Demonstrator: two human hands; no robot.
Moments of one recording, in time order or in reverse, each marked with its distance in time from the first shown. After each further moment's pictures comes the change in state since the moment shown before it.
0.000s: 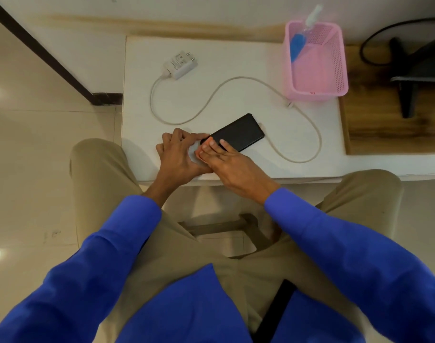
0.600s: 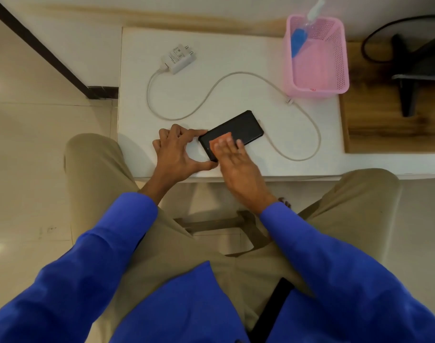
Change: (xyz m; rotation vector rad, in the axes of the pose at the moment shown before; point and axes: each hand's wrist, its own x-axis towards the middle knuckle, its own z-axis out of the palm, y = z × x) left_hand 0.003 -0.005 0.006 0.020 0.008 -0.005; right_hand -0.024 -0.011 0.019 0.010 0.240 0.228
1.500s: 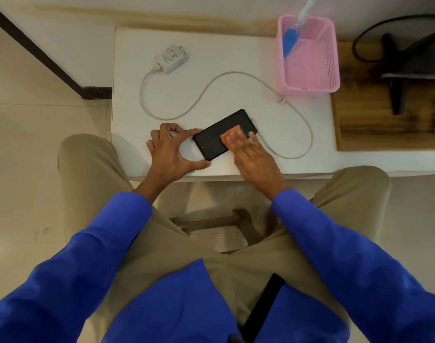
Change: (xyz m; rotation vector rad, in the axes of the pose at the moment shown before) left_hand 0.000 0.000 0.003 0.058 -0.018 -0.025; right_hand -0.006 0.059 -0.021 -0.080 0.029 -0.096
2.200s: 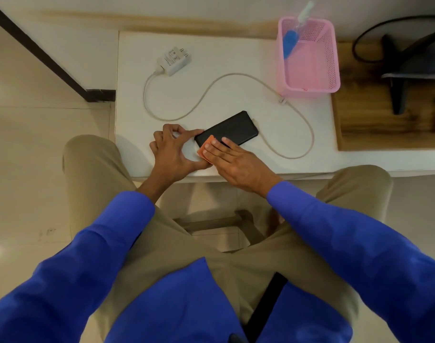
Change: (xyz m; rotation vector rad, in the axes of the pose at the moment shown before) left_hand -0.003 0.006 -0.005 0.002 -0.002 0.016; right_hand 0.019 -0.019 0.008 -0.008 -0.038 -0.350
